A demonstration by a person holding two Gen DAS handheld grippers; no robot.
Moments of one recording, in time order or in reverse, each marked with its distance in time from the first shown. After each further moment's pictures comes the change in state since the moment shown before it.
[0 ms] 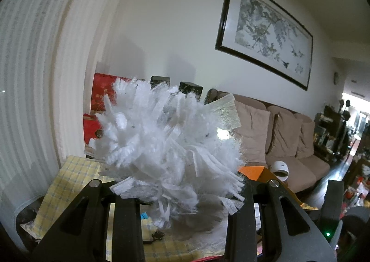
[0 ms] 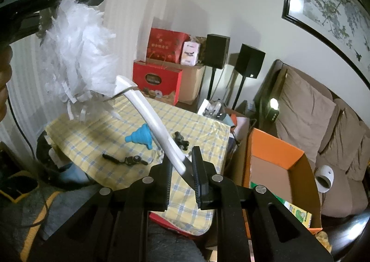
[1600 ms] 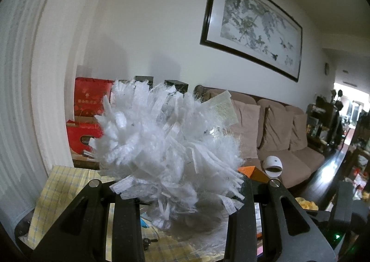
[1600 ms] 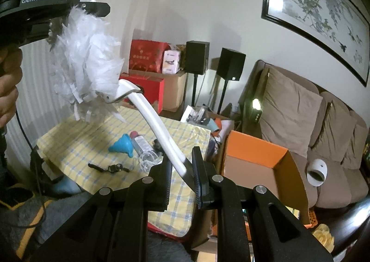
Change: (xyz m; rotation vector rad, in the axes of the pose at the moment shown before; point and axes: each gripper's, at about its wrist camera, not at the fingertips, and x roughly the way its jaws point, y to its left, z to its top) left arm 0.028 -0.039 0.021 0.055 0.031 -0.055; right arm -0.022 -0.045 -0.002 0.071 -0.047 -0.062
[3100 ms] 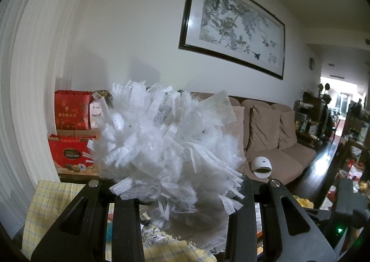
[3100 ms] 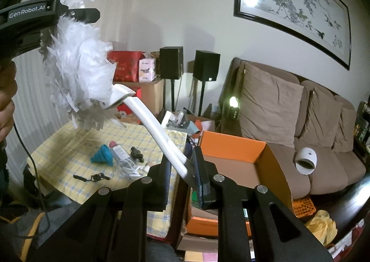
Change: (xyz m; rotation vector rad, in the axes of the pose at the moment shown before) left arm 0.020 -0.057 0.018 0.071 -0.028 -0.091; right arm -0.022 -0.049 0.001 0.114 -0.036 -0.091
